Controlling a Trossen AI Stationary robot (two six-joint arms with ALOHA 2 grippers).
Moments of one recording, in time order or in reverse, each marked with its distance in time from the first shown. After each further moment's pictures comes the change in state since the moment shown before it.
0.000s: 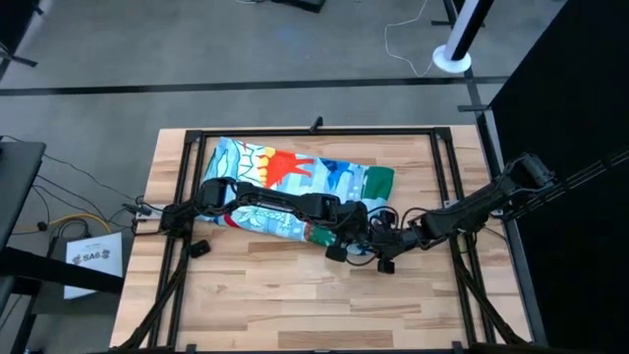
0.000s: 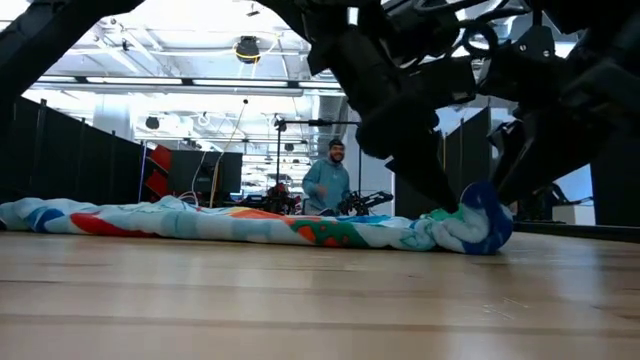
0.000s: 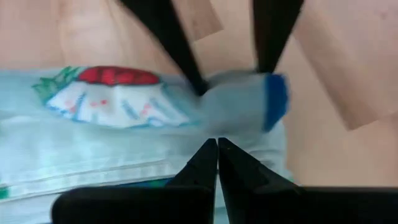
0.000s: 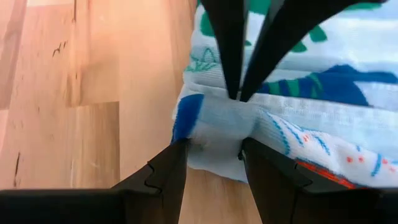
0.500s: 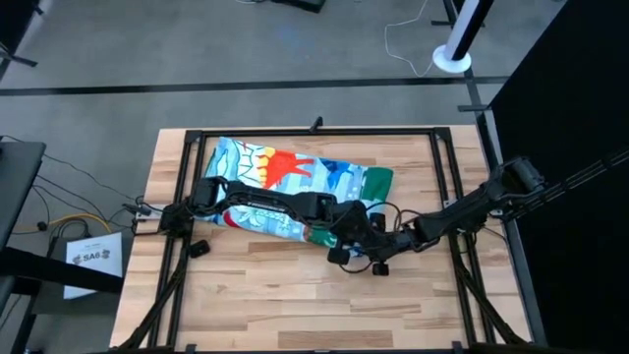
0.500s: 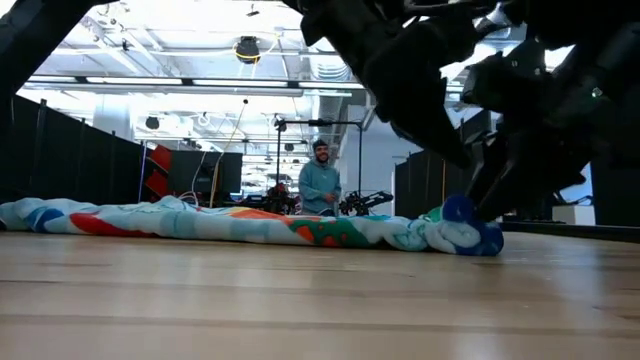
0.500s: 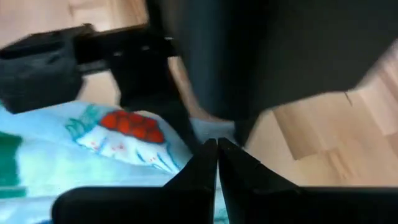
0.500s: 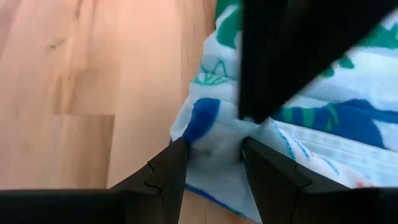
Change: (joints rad) left arm -0.037 -0.066 0.001 0.000 0.026 -0.117; right arm -0.013 0.122 0.000 0.165 0.008 -0.147
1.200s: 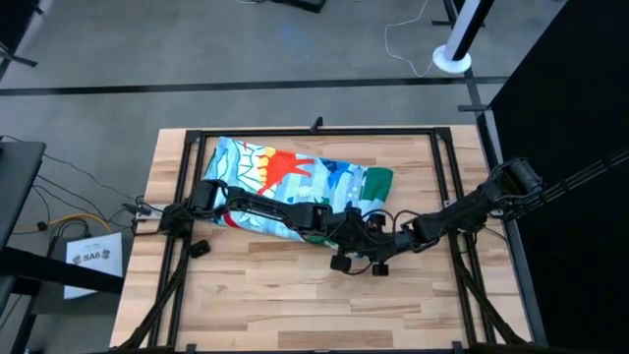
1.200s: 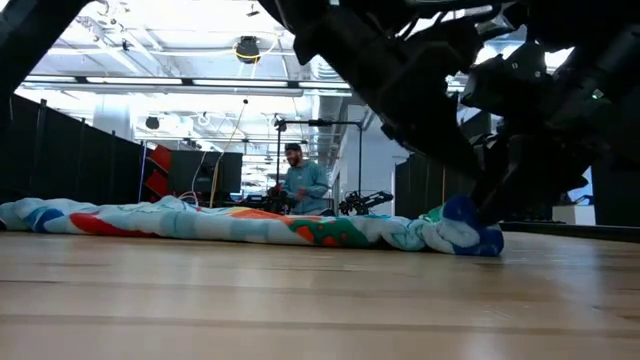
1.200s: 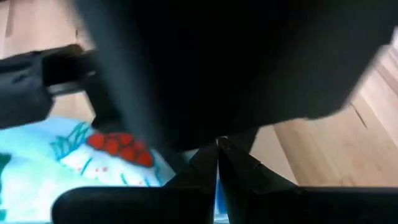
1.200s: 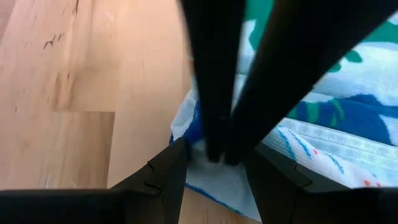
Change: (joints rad) left arm -0.028 -0.016 -0.144 0.250 -0.078 -0.041; right arm 0.002 0.009 0.000 0.002 -0.005 0.007
